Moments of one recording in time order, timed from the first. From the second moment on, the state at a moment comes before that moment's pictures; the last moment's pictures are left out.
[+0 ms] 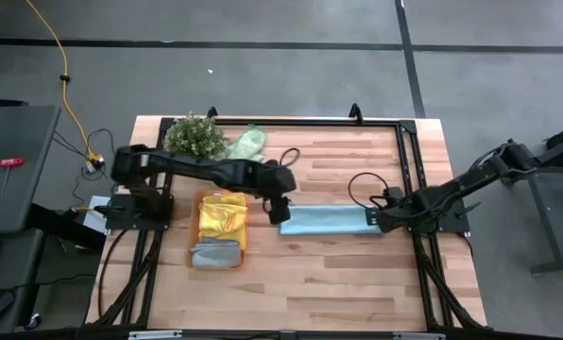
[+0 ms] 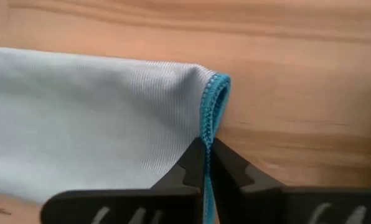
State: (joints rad) left arm 0.13 1.80 1.36 -0.58 -0.14 -0.17; right arm 0.38 0.91 0.31 -0.76 0.25 1.80
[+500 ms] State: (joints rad) left arm 0.06 1.52 0.85 -0.21 -0.15 -0.40; right arm 0.39 0.91 0.50 -0.92 0.31 1.77
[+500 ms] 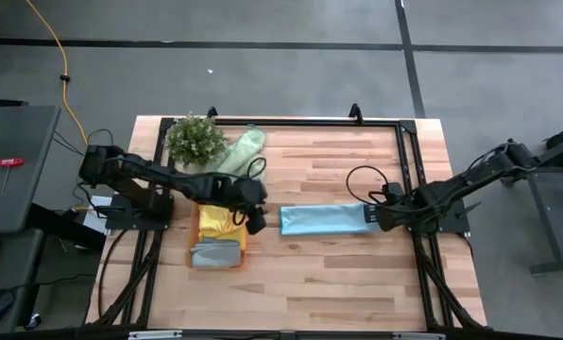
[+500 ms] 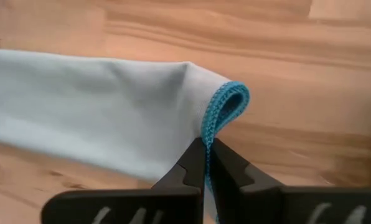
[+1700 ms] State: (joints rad) left arm 0.02 1.73 0.93 -0.29 -0.10 -0.24; right arm 0.39 1.12 0.73 -0.72 0.45 1.70
